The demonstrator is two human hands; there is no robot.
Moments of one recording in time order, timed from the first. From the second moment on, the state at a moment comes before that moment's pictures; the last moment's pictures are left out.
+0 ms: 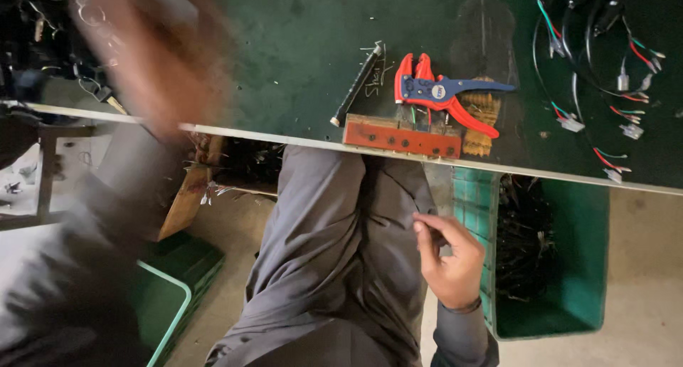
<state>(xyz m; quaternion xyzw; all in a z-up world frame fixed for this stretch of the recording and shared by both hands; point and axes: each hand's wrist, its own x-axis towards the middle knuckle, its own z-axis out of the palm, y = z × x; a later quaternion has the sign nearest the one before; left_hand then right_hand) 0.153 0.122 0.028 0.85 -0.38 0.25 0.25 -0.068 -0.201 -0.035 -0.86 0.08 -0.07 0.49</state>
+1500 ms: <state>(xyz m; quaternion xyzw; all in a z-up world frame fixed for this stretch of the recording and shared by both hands) -0.018 -0.025 -0.038 0.60 -0.06 -0.21 0.77 -0.079 -0.204 -0.021 -0.75 0.18 0.06 0.63</state>
